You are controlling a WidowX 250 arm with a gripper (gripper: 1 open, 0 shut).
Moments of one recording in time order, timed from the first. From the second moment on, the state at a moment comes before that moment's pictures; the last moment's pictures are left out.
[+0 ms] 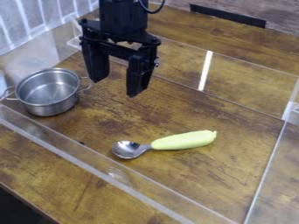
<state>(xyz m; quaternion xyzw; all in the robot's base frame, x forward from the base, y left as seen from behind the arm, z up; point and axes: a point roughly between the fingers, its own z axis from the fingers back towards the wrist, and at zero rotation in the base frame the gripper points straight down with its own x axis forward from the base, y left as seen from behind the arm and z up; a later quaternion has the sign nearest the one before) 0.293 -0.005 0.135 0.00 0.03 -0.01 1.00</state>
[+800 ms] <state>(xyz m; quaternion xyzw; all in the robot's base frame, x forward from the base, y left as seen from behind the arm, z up) 0.301 -0.047 0.074 0.01 0.05 -0.38 0.92</state>
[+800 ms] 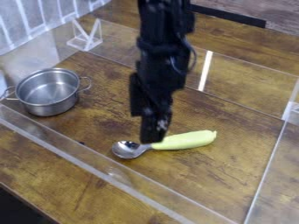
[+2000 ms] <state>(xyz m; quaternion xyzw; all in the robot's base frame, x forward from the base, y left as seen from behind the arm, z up) 0.321 -0.056 0.048 -0.01 0.03 -0.43 0.90</state>
